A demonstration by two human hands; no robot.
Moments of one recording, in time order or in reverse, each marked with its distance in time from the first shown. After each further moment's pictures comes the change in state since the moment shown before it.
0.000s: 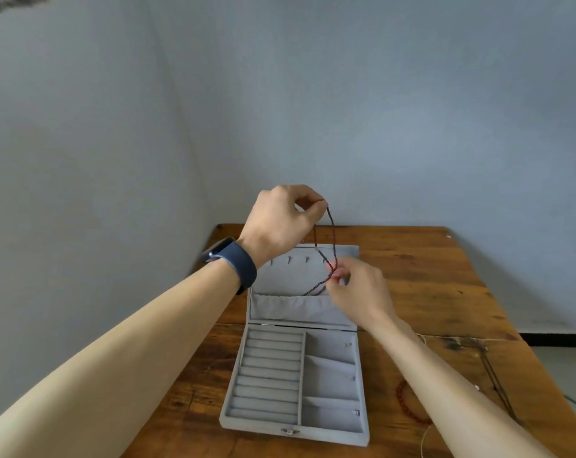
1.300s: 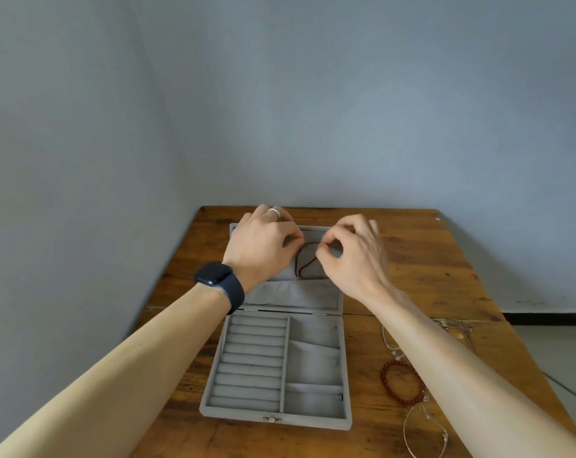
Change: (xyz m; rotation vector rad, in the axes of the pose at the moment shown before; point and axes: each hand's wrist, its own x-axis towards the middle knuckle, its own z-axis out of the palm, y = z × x) left_hand -0.035 -0.054 0.051 0.481 -0.033 0.200; right_hand 0.016 0.007 -0.013 -0.203 0.177 -0.175
